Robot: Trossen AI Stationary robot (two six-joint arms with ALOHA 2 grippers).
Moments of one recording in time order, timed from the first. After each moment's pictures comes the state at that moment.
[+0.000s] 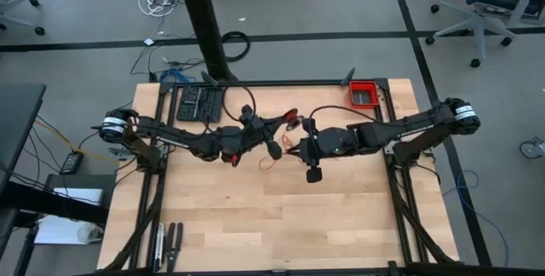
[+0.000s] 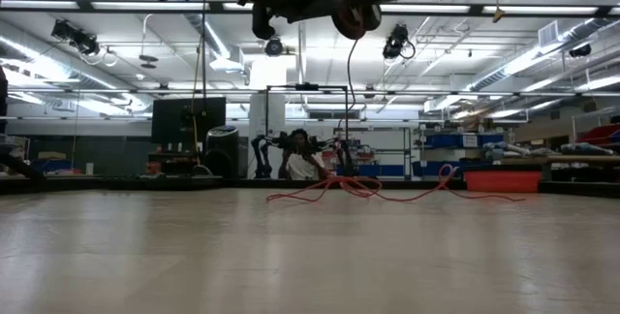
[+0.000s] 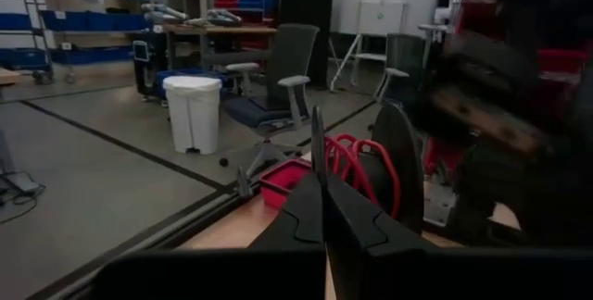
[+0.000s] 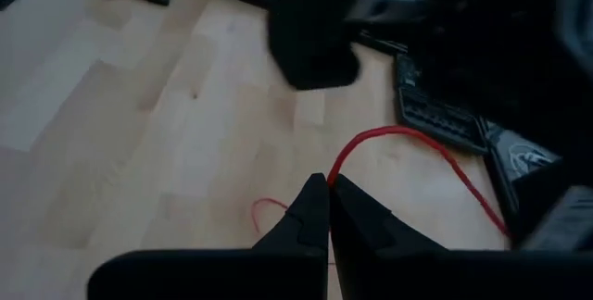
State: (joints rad) left arm -0.07 1.60 0.93 0.73 -0.66 -0.06; right arm 0.17 1.36 1.06 -0.23 0.28 -0.25
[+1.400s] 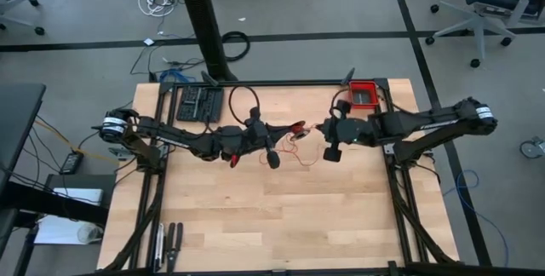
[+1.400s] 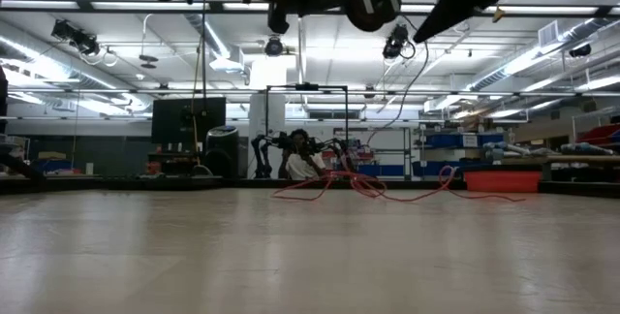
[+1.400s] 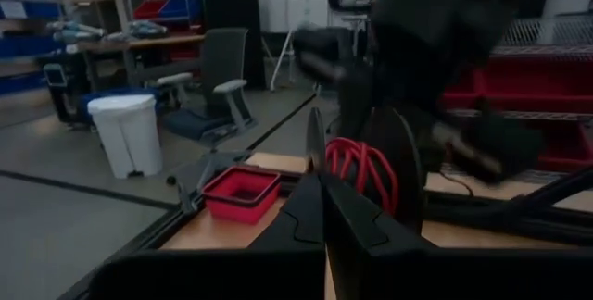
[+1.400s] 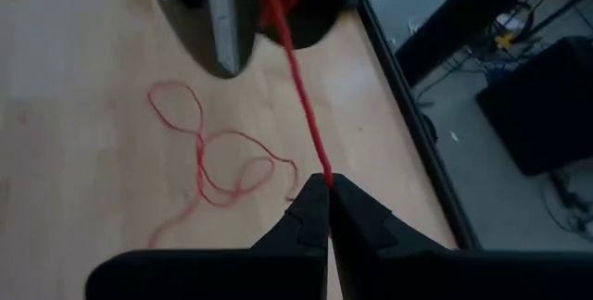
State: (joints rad) left arm -0.07 1.60 0.93 0.74 -0.44 0.04; right arm 0.12 1.12 0.96 -0.58 0.56 -0.02
